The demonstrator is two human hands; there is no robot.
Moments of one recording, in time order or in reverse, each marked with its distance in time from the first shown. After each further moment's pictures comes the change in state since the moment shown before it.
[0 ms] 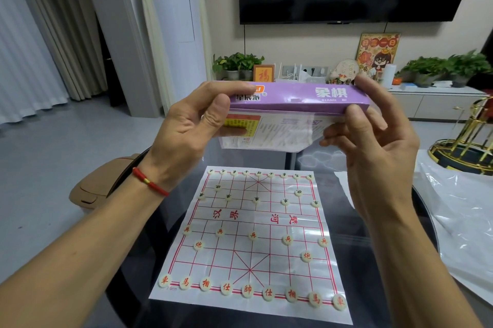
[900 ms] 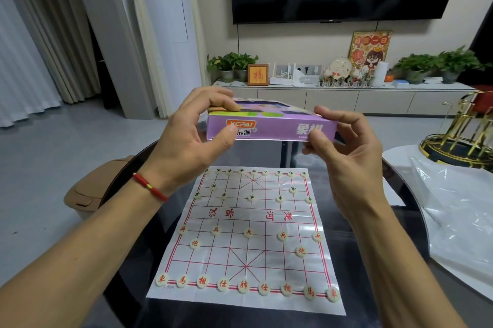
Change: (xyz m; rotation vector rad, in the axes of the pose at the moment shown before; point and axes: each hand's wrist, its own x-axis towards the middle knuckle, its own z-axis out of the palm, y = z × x) left_hand -0.002 -0.018 0.002 0.182 0.040 -0.009; right_hand -0.011 0.022 -0.007 -0.064 -0.035 0.156
